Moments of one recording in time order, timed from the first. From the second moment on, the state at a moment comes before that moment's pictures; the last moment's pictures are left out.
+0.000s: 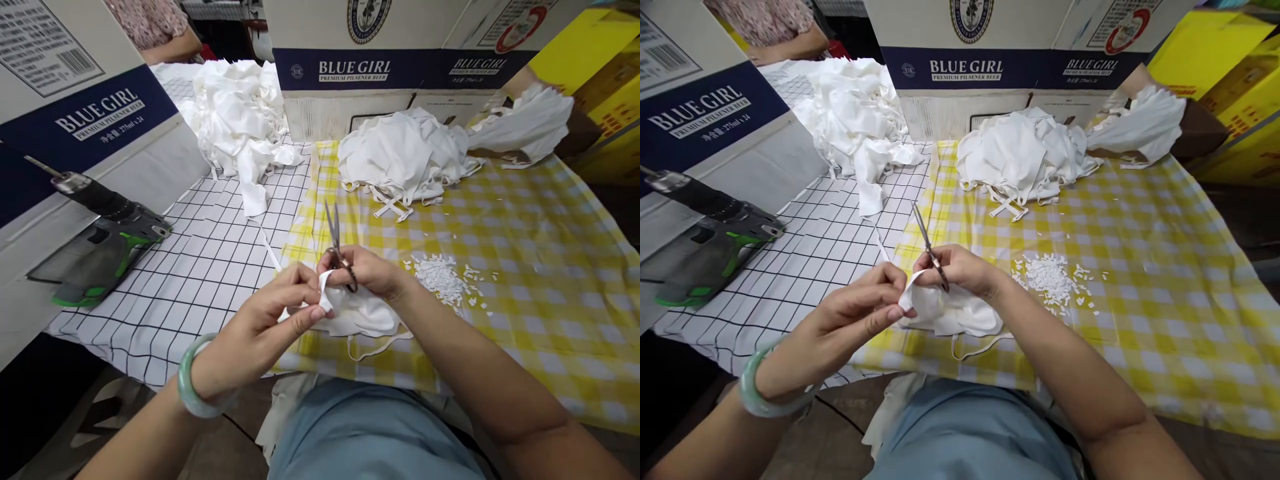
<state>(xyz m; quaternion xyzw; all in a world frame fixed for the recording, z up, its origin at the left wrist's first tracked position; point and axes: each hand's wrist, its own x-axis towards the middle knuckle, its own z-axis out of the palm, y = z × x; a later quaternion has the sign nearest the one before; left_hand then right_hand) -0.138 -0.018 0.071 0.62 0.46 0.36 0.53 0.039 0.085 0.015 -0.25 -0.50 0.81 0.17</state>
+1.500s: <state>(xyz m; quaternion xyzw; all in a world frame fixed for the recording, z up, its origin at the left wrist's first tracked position) -0.056 -0.013 0.010 0.54 0.48 0.54 0.43 0.115 0.039 0.015 -0.41 -0.81 0.38 0.14</state>
